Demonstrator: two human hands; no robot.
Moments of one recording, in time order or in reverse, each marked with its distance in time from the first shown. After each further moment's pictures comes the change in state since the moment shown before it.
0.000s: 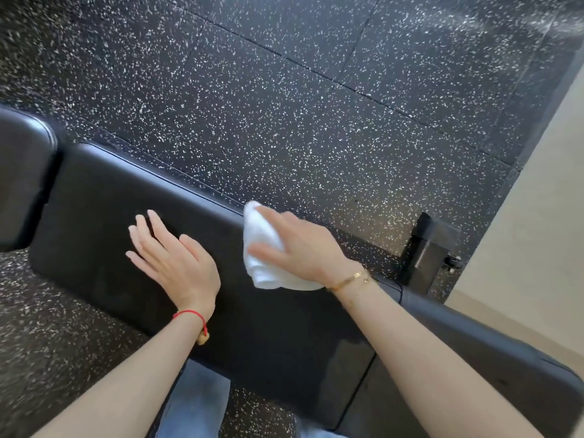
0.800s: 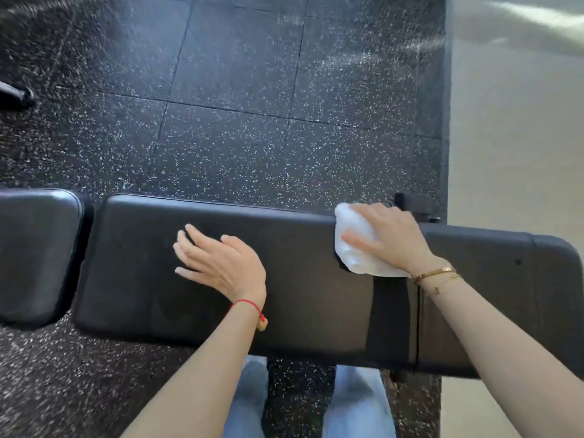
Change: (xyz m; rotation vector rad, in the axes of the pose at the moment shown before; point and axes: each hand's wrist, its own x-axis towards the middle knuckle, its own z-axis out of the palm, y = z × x) left_hand 0.012 0.001 -0.024 -0.233 -0.124 0.040; right_hand -0.108 0.013 0.027 -0.290 0.405 0.474
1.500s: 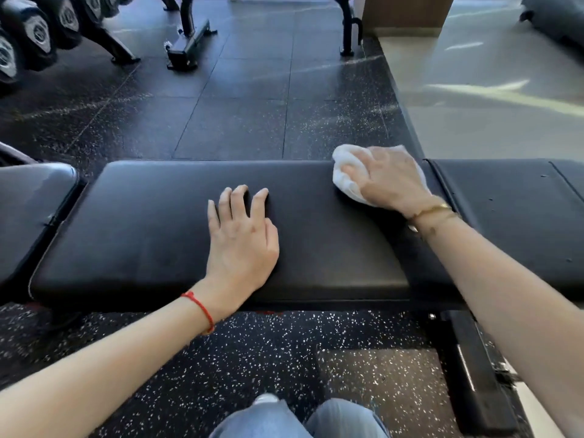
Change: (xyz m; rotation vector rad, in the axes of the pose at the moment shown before) left_hand -0.008 -0.101 -0.006 0.088 -0.095 1.052; right_hand -0.017 -0.052 0.055 -0.207 0.411 0.141
